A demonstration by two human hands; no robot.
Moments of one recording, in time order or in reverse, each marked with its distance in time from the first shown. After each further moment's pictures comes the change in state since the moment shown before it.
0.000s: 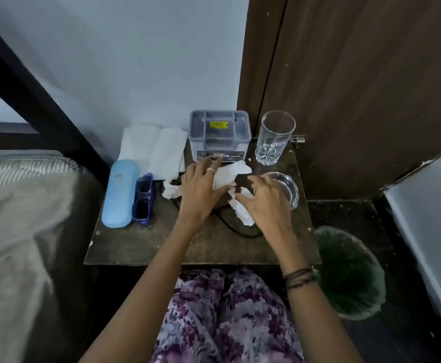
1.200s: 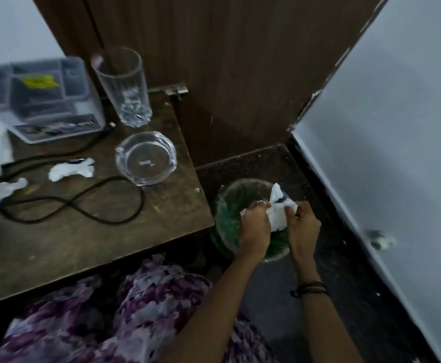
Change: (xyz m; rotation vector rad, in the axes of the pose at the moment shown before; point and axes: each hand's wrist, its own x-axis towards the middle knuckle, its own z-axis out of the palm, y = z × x) left_hand -0.116 0.233 0.230 -0.473 -0.537 -0.041; right_hand -0.122 0.301 0.008 0.314 0.593 0.673
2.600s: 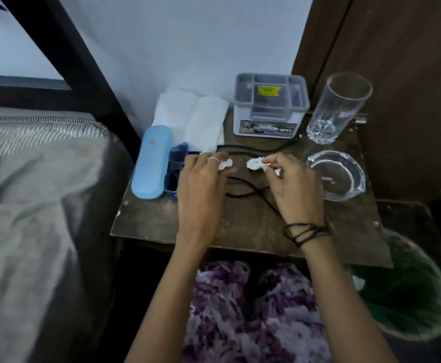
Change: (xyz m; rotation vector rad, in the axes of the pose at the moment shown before) left_hand -0.111 -0.107 -0.345 0.477 0.832 -0.015; right_hand -0.160 -0.288 0.122 -0.028 -0.437 -0.867
